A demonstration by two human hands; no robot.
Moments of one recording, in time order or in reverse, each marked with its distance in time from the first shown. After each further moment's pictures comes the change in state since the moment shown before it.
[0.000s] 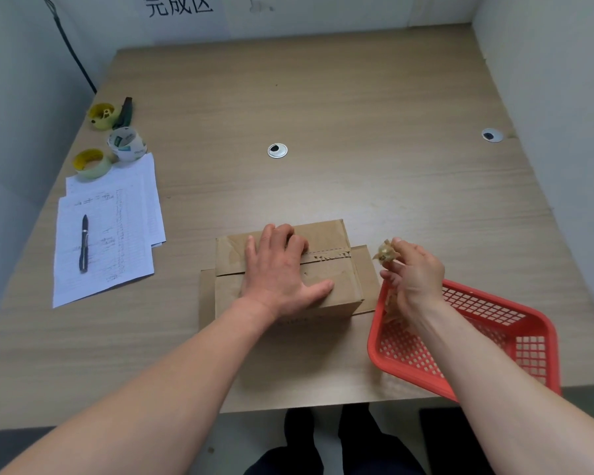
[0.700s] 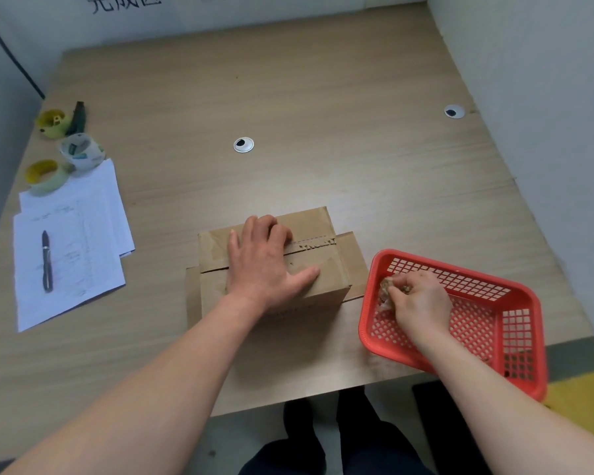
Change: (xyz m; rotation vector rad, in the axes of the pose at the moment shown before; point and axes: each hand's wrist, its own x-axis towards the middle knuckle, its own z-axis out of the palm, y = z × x) left_hand 0.009 0.018 0.010 -0.069 0.068 0.045; right_hand -0.007 0.045 -0.093 -1.156 0.162 -0.372
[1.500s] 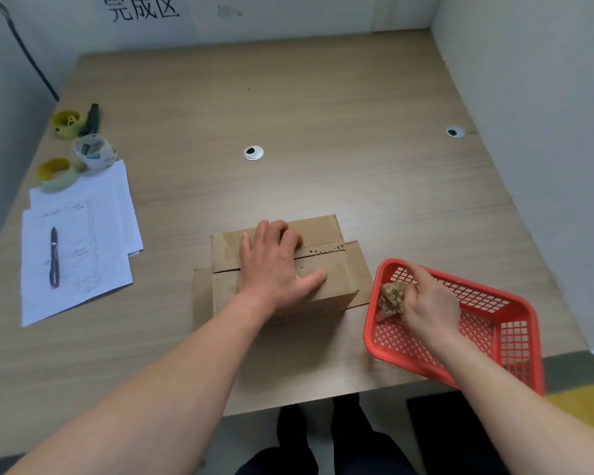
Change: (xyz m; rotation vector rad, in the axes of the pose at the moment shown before) left_hand -0.001 -0.004 -0.001 0.003 -0.038 -0.005; right_hand 0.000 -0.013 -0.021 -0.085 0.004 -0.141
